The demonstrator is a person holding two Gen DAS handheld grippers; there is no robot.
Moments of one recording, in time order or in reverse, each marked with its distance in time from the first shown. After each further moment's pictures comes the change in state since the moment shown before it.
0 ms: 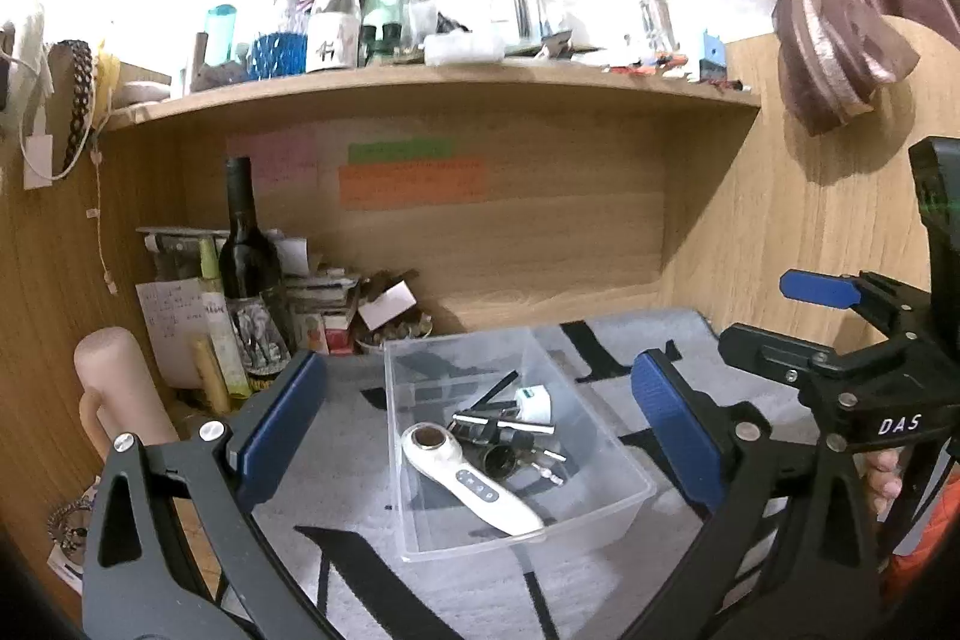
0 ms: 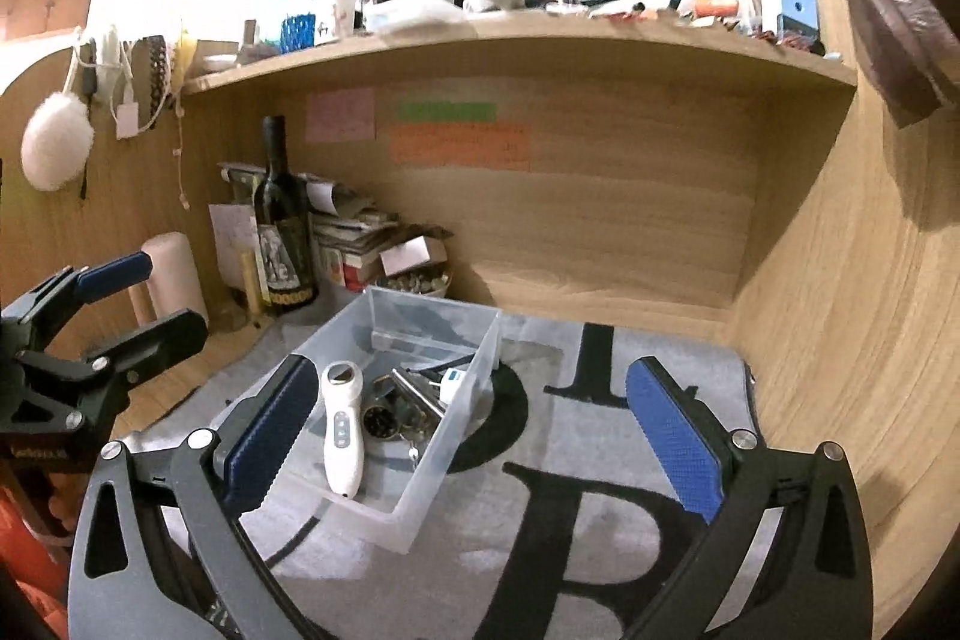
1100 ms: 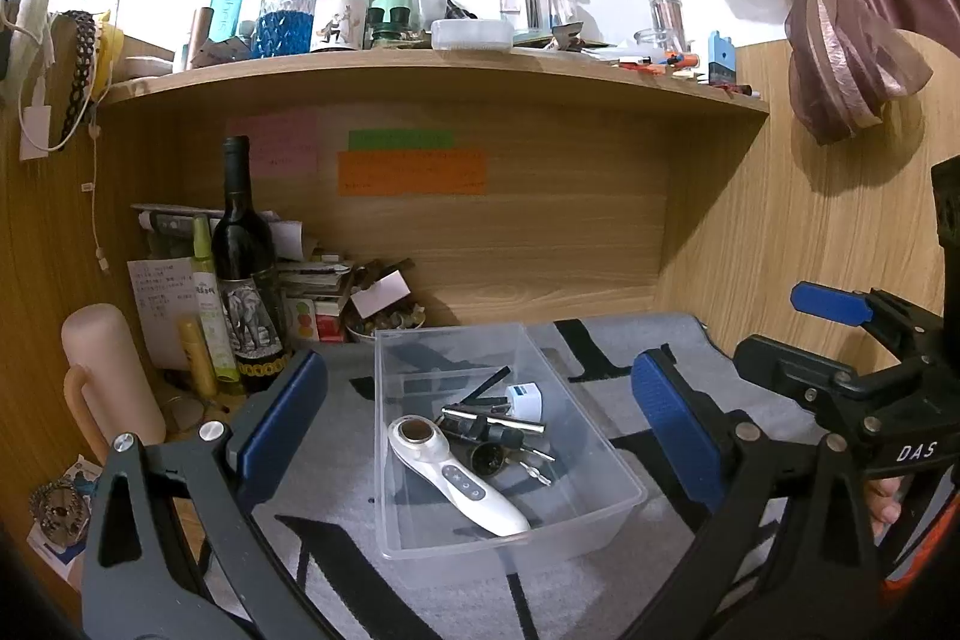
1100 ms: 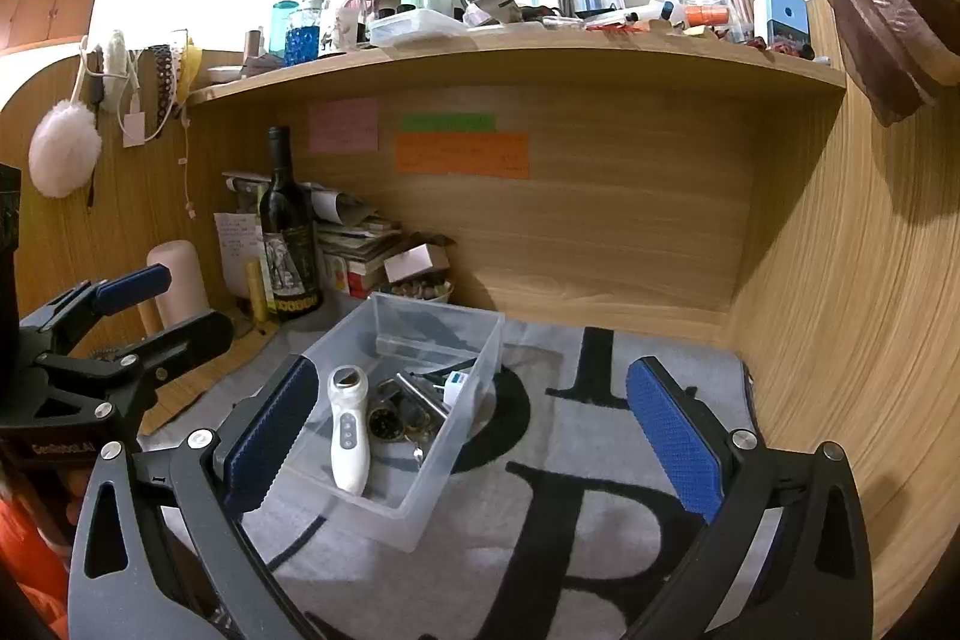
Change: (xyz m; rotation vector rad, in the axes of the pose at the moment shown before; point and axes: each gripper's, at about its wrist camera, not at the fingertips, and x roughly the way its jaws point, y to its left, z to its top) left arm 0.008 0.000 -0.002 -0.050 0.025 -0.010; right arm -0.008 0.002 -0.004 0.007 -0.019 -0.001
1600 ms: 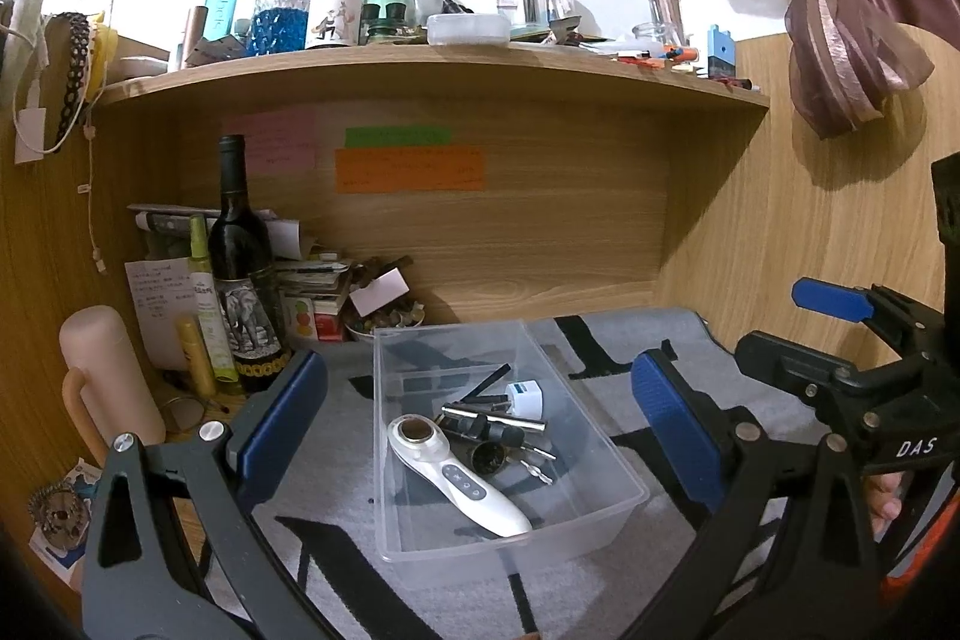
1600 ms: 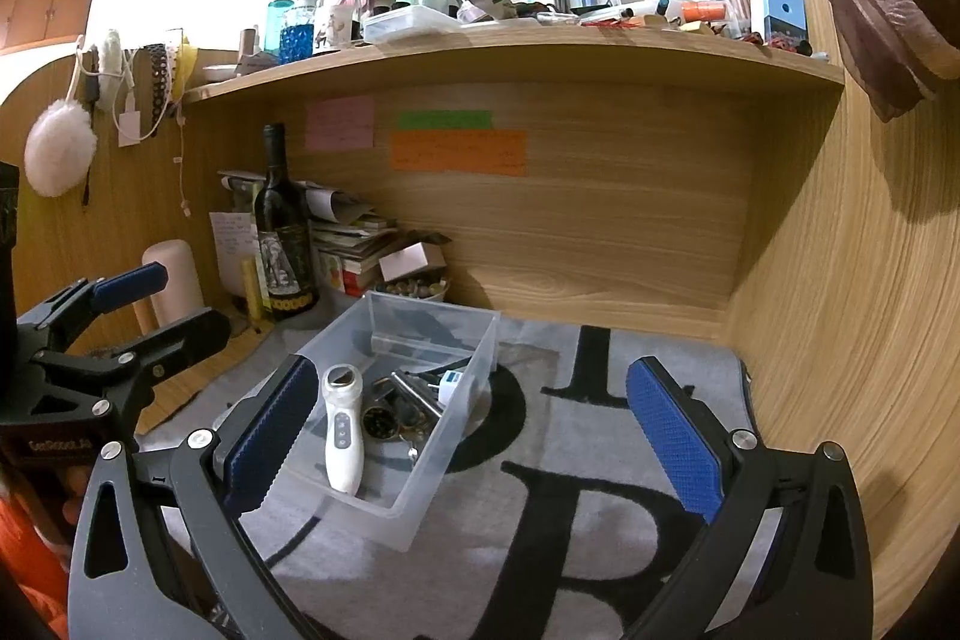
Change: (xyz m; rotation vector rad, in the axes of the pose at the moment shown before) left arm 0.003 -0.001 0.000 0.010 0.008 -0.001; right arm 0.002 0.000 -0.001 0.004 0.002 -0.014
